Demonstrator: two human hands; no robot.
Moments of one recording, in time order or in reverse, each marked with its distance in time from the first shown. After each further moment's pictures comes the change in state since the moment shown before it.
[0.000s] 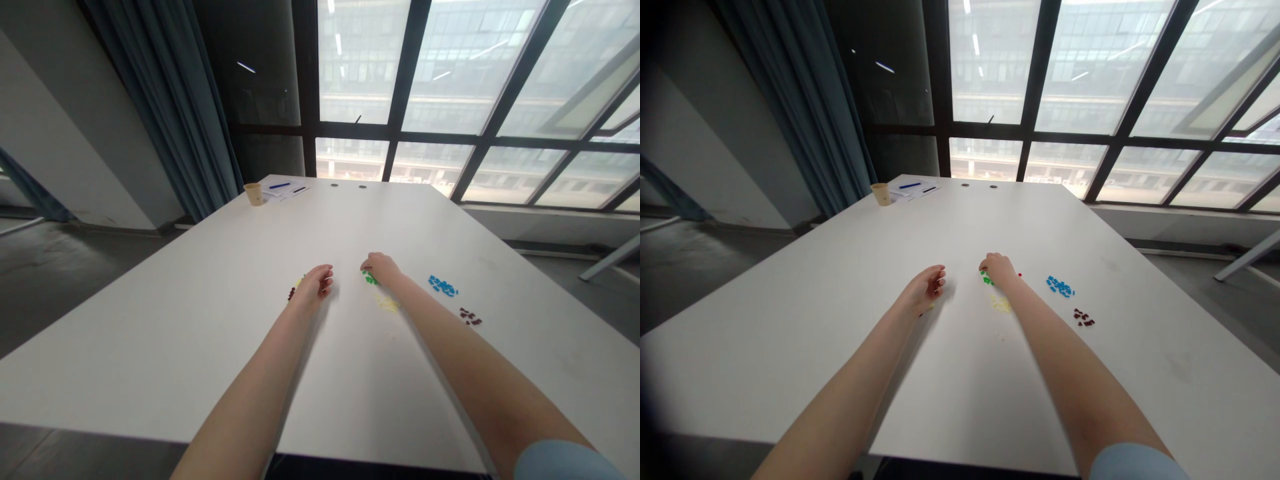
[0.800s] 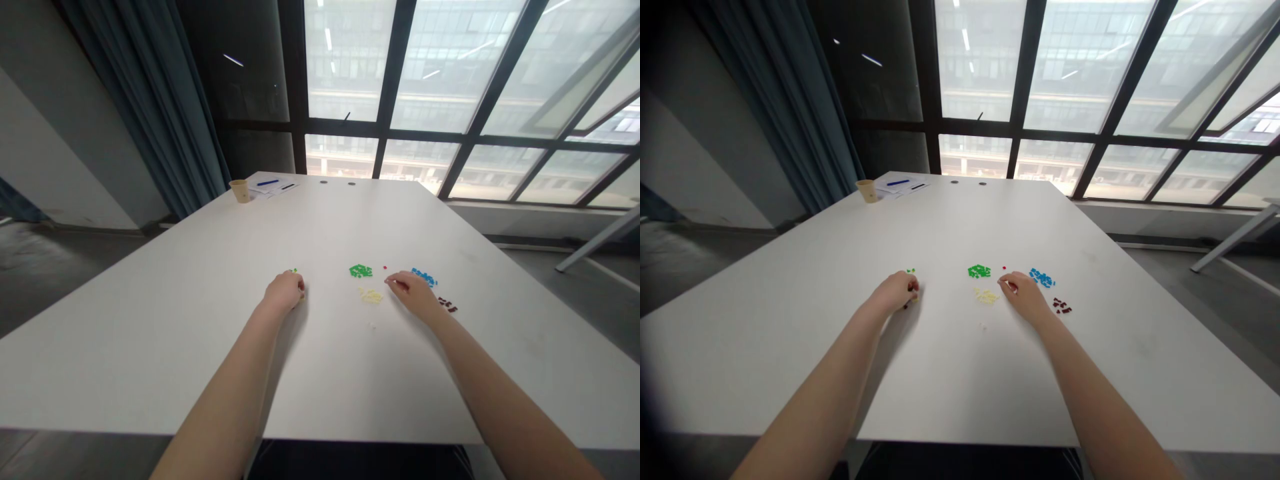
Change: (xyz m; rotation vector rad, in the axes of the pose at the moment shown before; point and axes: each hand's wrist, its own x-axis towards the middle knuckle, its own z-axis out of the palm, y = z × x) left_hand -0.017 0.016 -0.020 1.813 0.011 0.239; right_hand -0.133 0.026 -0.020 0.460 0.325 0.096
